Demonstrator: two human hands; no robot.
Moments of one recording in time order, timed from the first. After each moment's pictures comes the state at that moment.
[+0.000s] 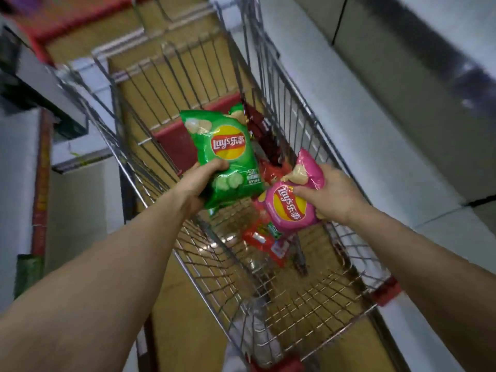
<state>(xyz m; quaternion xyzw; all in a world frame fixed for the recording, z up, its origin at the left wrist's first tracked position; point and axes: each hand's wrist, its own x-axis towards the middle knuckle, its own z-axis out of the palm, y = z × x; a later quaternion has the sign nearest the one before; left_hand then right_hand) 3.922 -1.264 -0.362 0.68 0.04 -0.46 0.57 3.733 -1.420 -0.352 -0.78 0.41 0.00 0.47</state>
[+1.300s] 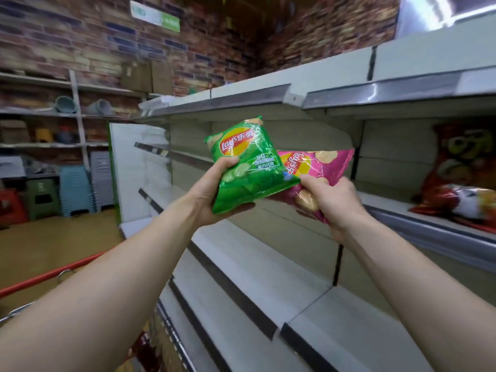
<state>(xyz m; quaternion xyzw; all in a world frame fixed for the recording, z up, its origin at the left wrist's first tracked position) 3.658 -1.422 0.101 0.42 -0.39 -0.49 0.66 3.465 -1.484 0.094 -0.59 0.36 -0.54 0.48</state>
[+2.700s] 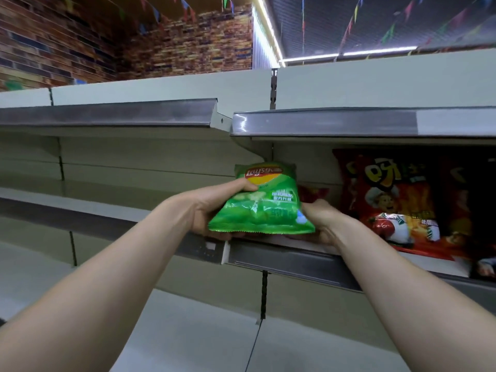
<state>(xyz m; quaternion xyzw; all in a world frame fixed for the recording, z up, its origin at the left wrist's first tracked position) 3.623 -1.605 0.161 0.50 -0.61 -0.55 0.27 3.428 -1.603 0.132 -0.47 0.62 -0.52 0.36</state>
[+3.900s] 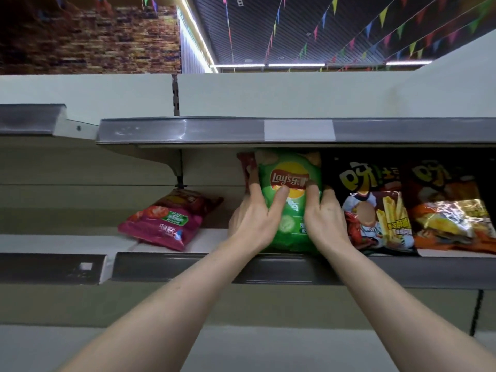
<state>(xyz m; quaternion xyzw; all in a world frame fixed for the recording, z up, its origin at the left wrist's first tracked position) 3.399 -1.548 0.126 0.42 -0.78 -0.18 0.43 3.286 -1.504 0.125 -0.43 0.66 -0.61 0.04</state>
